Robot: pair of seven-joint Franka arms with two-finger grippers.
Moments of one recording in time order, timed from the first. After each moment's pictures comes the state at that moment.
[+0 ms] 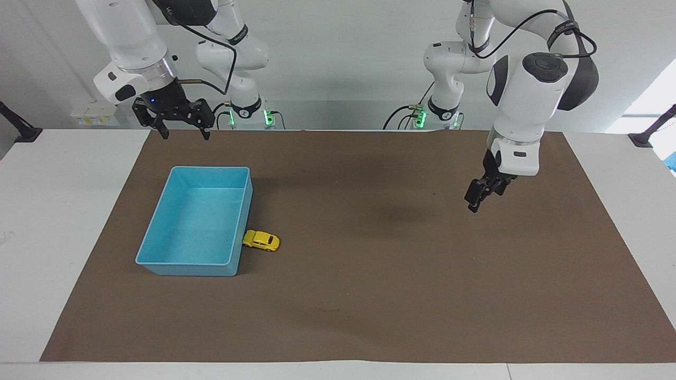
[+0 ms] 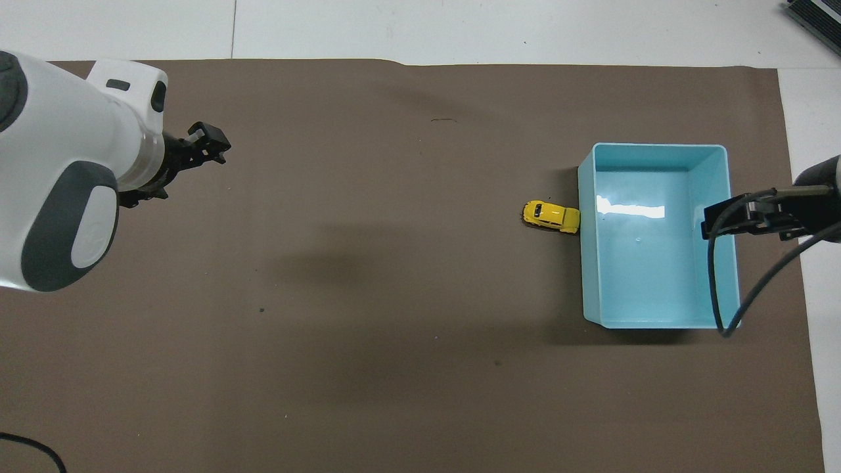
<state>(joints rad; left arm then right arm) -0.07 0.12 -0.16 -1.69 0.08 1.93 -0.69 0.04 0.00 -0.01 -1.54 0.00 1.49 0.07</state>
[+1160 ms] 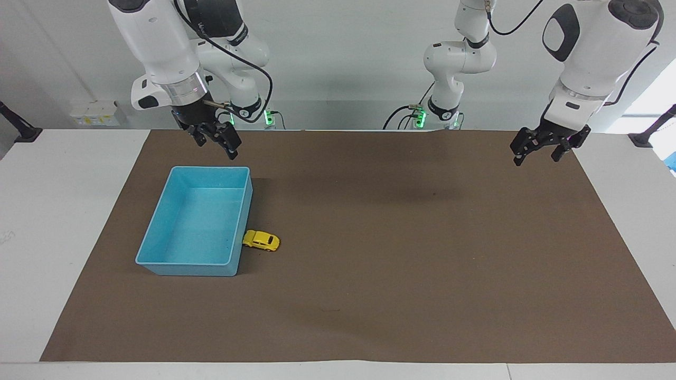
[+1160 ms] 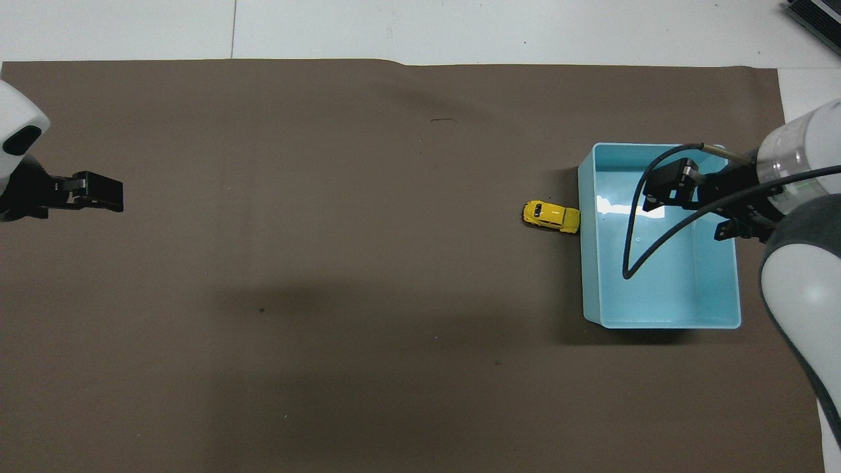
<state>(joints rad) -0.06 -0.04 -0.01 -1.68 0.05 1.69 -0.10 0.12 0.05 0.01 -1.55 0.07 1.58 0.71</state>
